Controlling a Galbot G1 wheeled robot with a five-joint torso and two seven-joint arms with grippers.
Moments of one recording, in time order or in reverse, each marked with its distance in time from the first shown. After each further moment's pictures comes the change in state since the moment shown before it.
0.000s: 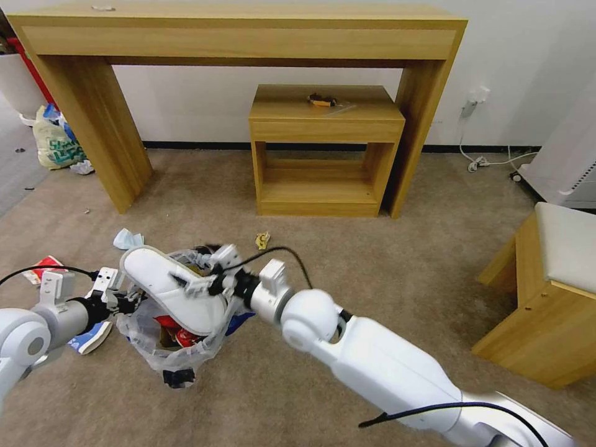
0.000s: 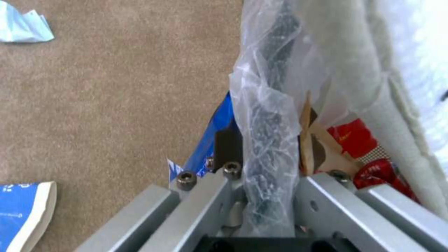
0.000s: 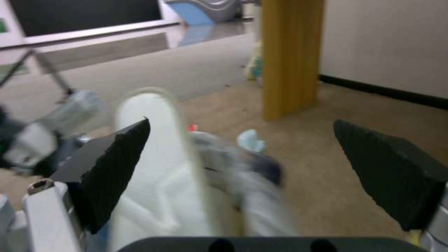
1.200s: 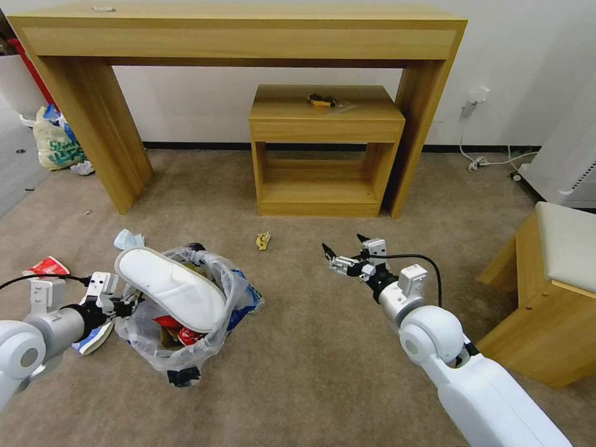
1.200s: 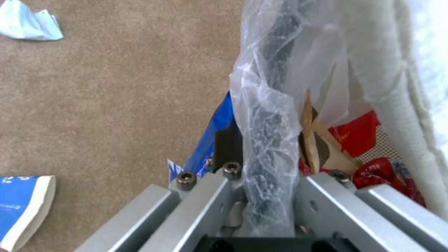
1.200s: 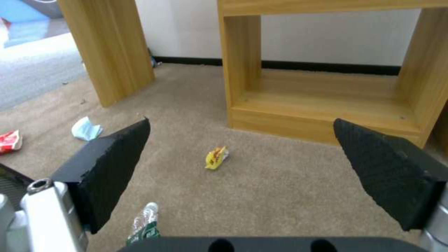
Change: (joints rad) left arm 0.043 -0.051 -0.045 -0.053 -0.036 0.000 -0.053; right arm -0.453 -0.184 0.555 0.141 -0.085 0.001 0.044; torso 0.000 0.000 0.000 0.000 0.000
